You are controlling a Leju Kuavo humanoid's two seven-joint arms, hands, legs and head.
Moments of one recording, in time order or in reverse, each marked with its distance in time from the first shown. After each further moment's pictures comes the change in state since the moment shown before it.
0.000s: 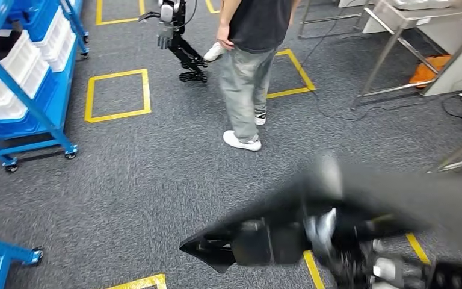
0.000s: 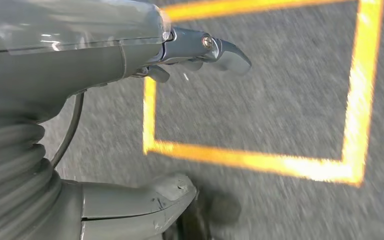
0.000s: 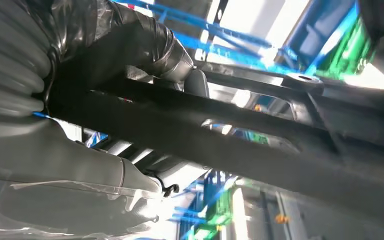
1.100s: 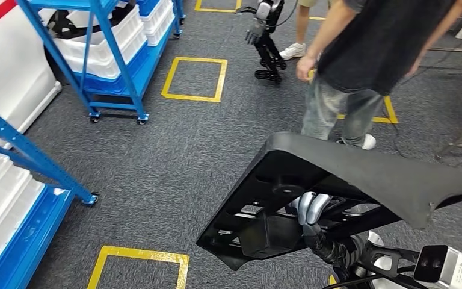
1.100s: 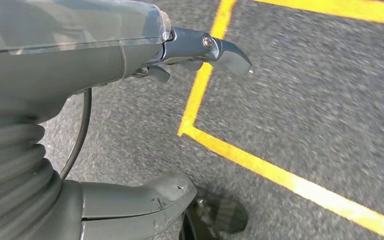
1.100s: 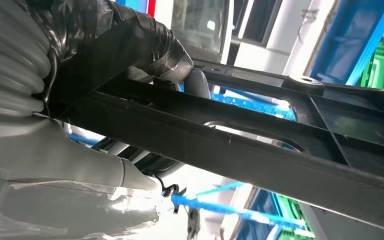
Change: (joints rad) left arm 0.013 0.016 -0.002 -0.002 -0.045 -0.021 0.025; right arm -0.044 -0.044 -0.021 0.038 -0.021 -0.074 0.090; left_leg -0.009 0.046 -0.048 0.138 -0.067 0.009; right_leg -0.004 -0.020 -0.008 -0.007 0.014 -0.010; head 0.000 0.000
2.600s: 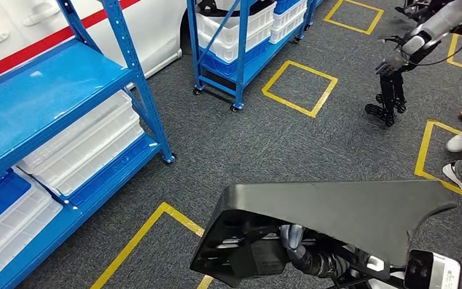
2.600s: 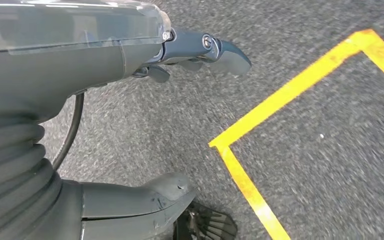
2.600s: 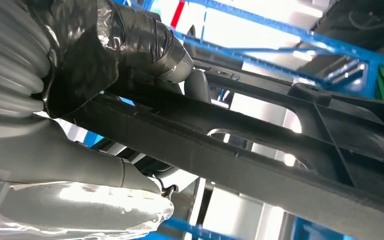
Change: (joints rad) left arm -0.014 0.022 0.025 -0.002 0.032 0.061 0.005; right arm -0.084 -0.106 0.124 0.001 -0.007 0.019 -0.013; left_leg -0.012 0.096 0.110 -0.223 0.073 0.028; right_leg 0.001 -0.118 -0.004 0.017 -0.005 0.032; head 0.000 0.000
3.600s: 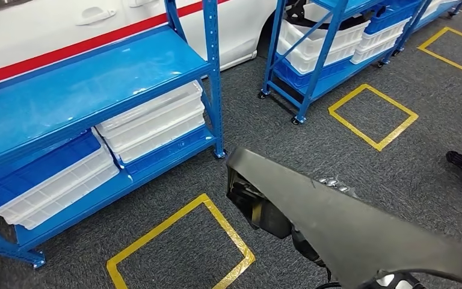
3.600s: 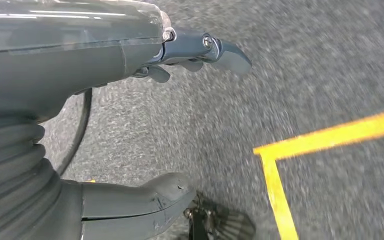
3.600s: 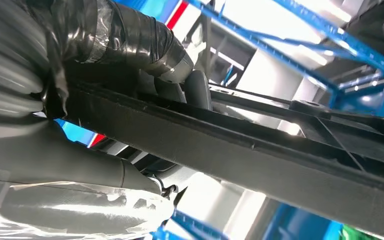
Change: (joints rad) left arm 0.009 -0.019 0.016 -0.001 -0.025 0.004 0.050; right arm 0.072 0.009 -0.077 -0.068 0.350 -0.263 -0.062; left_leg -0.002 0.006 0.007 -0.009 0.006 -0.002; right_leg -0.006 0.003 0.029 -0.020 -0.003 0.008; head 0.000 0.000
